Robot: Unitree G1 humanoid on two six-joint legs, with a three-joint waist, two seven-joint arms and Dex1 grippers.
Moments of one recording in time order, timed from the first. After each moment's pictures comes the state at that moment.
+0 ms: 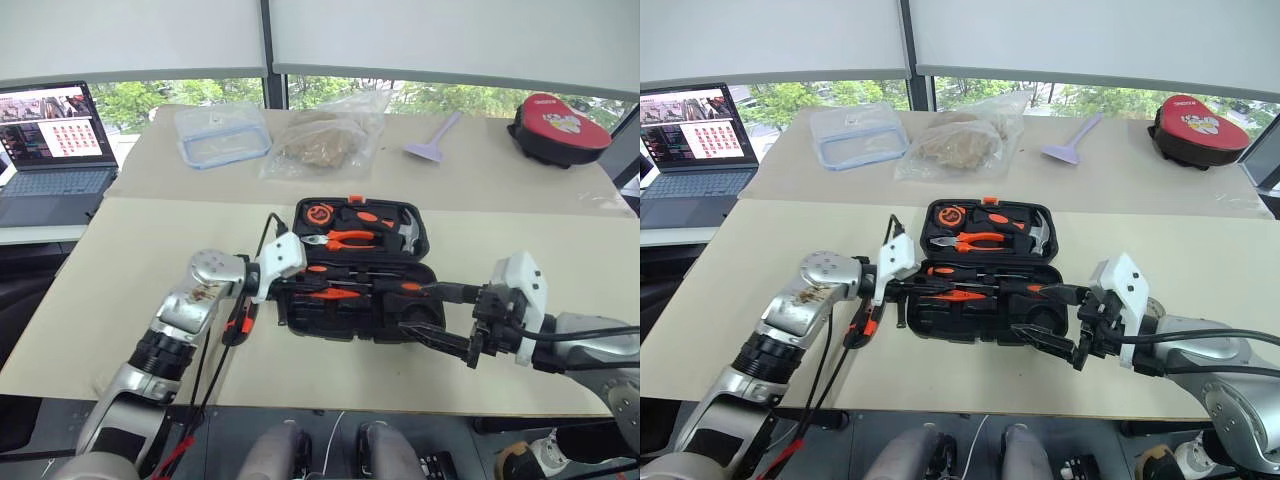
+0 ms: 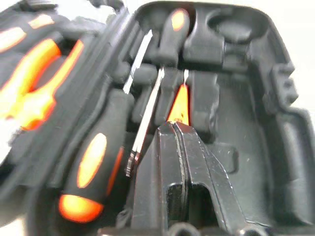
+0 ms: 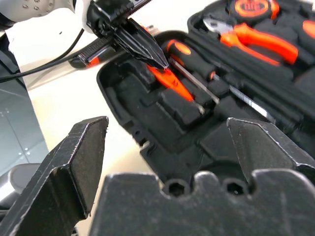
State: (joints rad) left arm -0.58 0.55 -0.19 -0.02 -0.24 0.42 -1.13; right arm -0.05 -0.85 -0.25 -0.66 0.81 0.79 0.76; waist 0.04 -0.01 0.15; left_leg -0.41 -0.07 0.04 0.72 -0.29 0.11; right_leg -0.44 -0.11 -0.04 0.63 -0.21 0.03
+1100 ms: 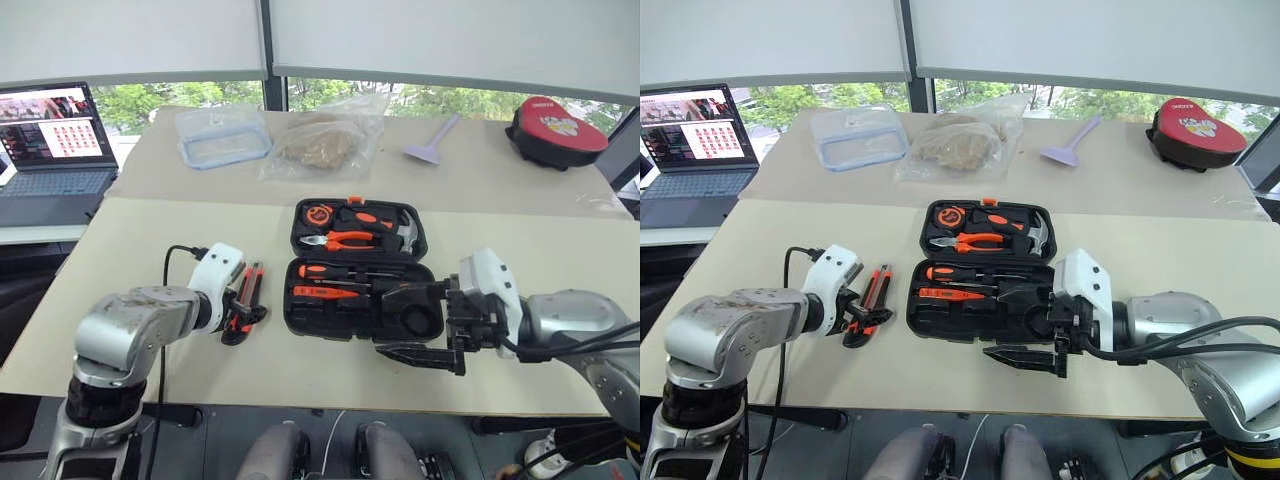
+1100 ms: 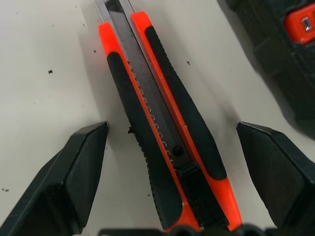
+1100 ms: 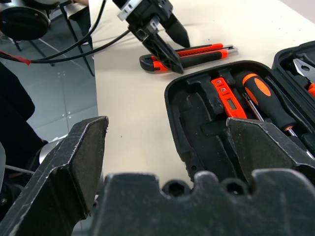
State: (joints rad) left arm -0.44 0.58 0.01 -0.52 -0.42 1.61 -0.38; right arm -0.18 -0.90 -0.09 -0.68 0.80 0.77 0.91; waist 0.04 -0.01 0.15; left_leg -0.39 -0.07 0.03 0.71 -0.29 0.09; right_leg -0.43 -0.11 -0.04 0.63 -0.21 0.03
